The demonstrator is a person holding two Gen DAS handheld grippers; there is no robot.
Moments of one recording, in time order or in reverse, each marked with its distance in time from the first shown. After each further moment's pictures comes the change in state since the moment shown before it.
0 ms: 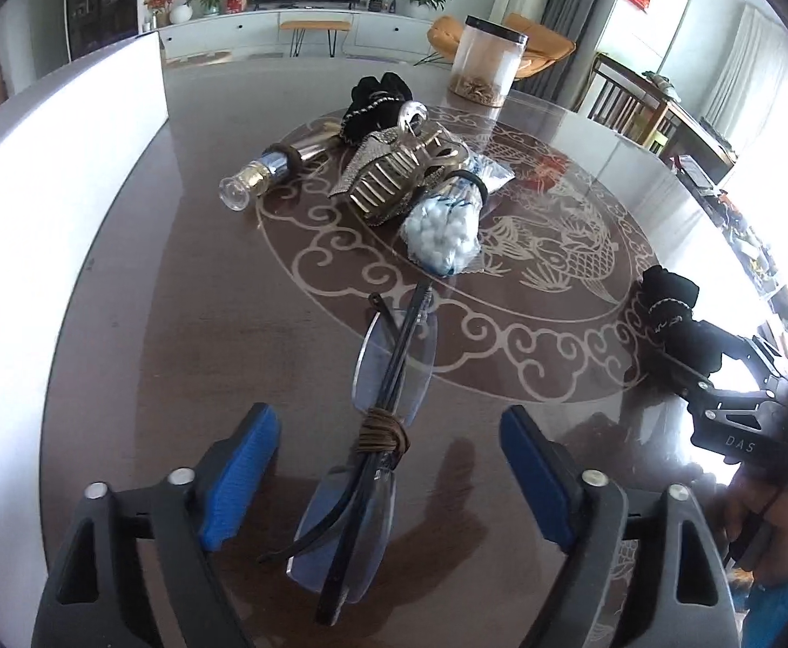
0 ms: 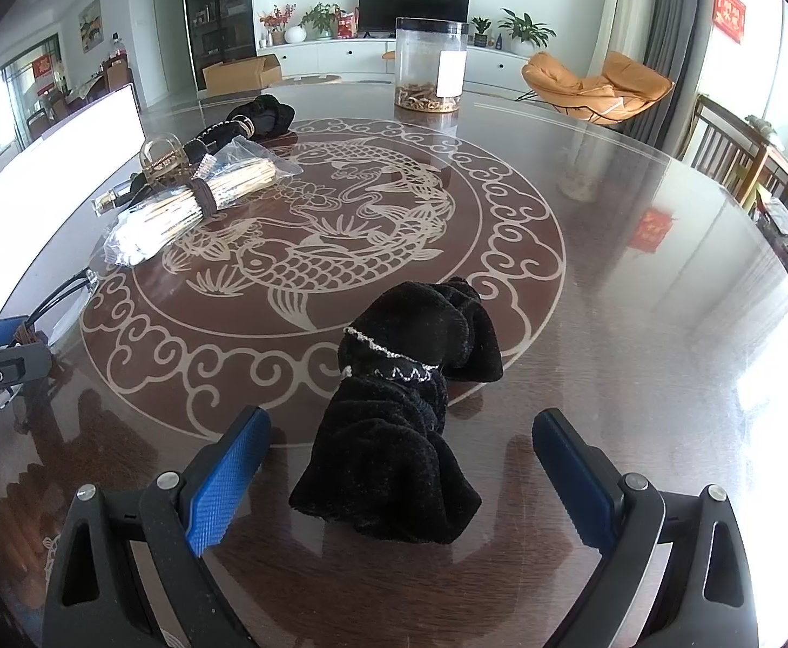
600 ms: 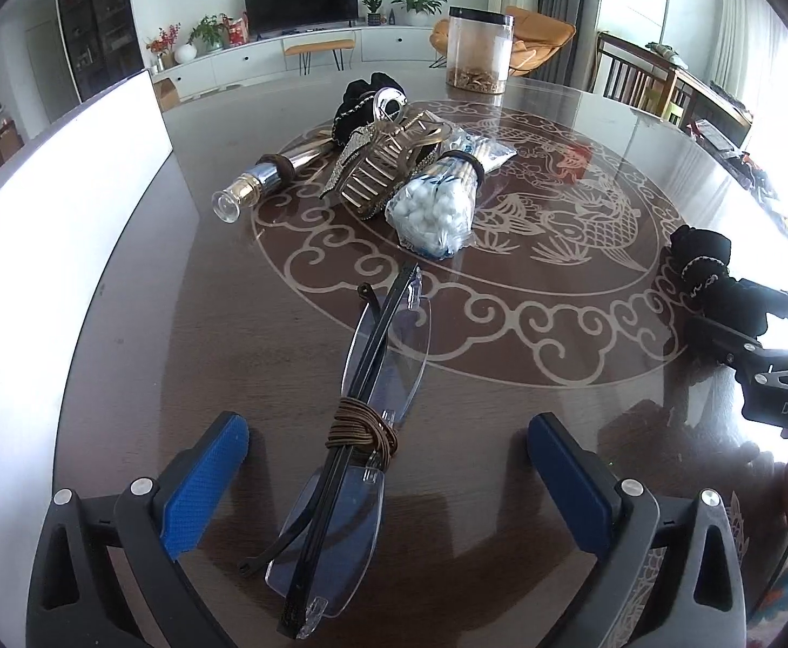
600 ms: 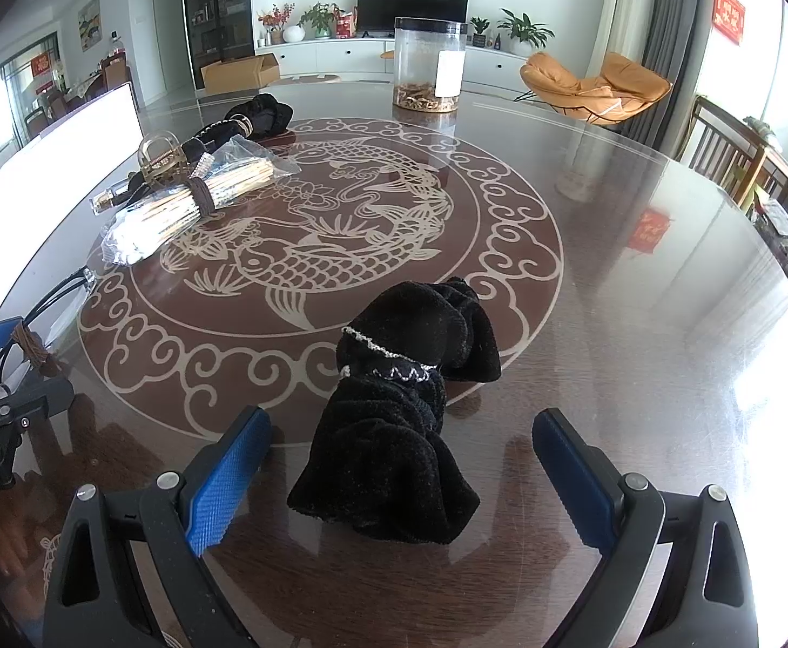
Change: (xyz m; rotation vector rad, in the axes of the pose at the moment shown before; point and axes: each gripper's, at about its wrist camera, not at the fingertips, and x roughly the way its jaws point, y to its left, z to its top) left arm 0.007 -0.019 -0.014 0.092 -0.045 0.145; right arm 0.000 -0.002 -0.001 -0.002 0.000 -0.003
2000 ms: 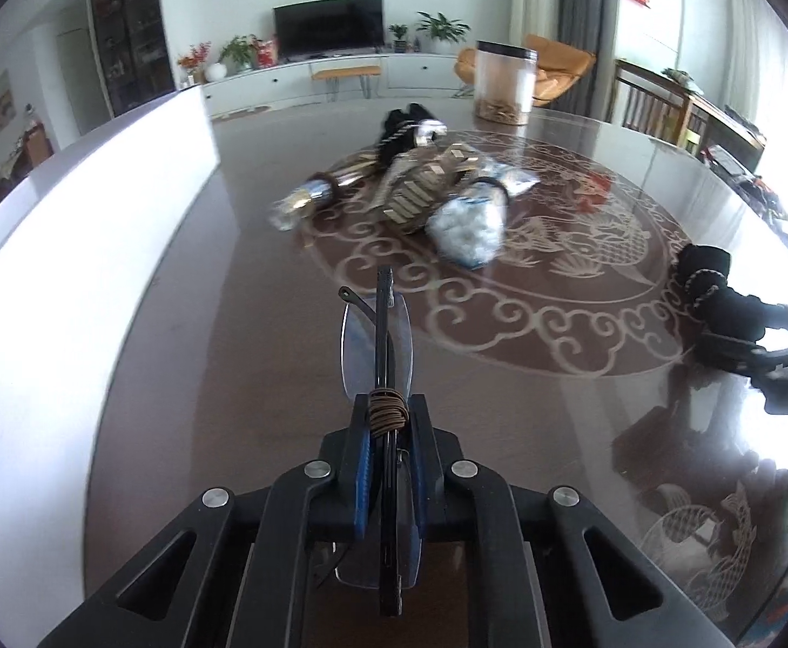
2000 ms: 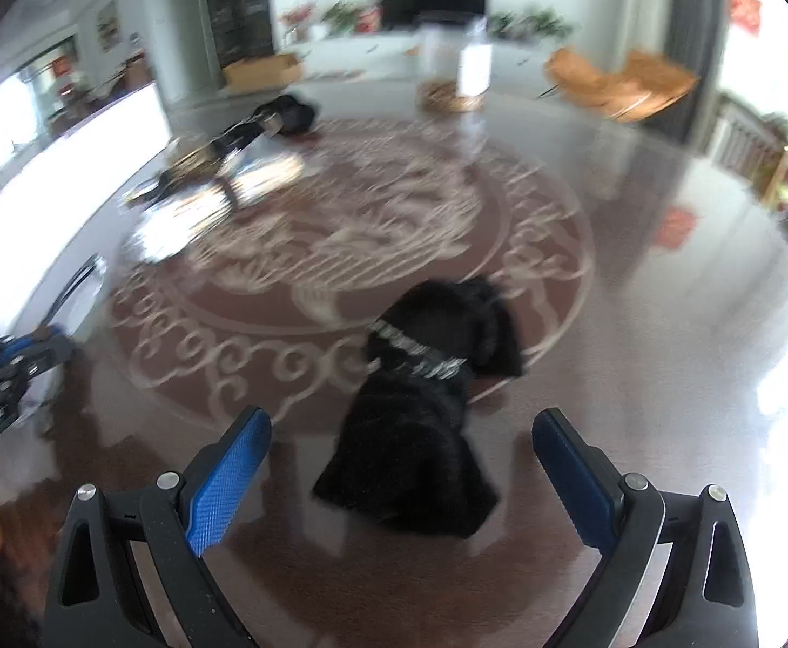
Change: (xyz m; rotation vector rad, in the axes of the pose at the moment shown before) left arm -0.031 0.018 -0.020 -0.058 -0.085 0.057; right arm -0.001 -0.003 0.003 -0.013 0.045 0.121
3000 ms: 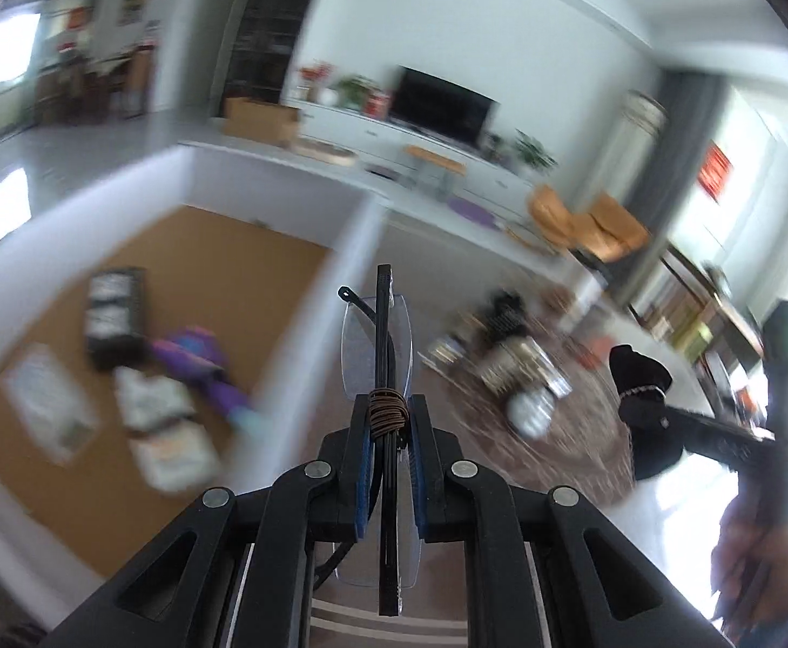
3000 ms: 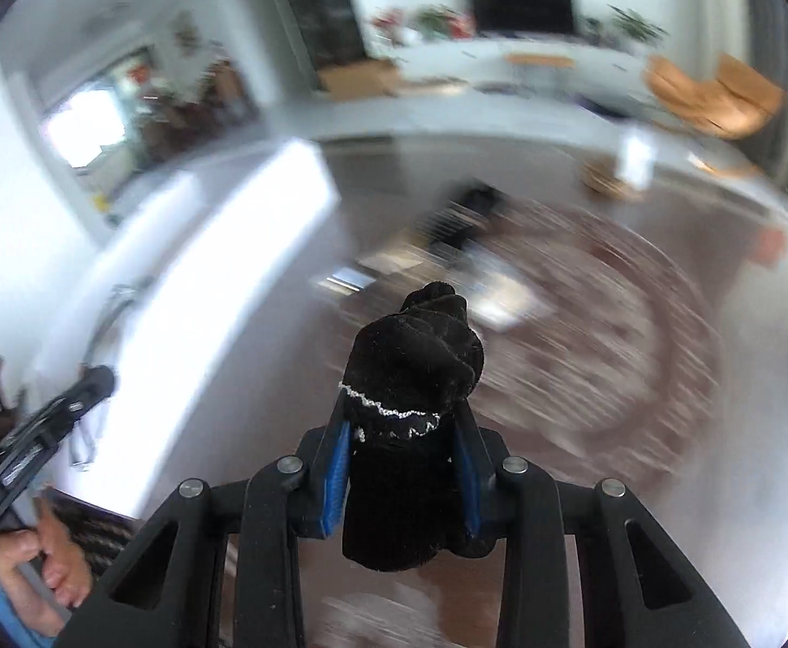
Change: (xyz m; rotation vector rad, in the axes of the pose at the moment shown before) left arm -0.134 0.142 0.014 -0.445 -0.213 -0.029; right arm -0.042 0.123 0.074 -0.068 -0.038 0.291
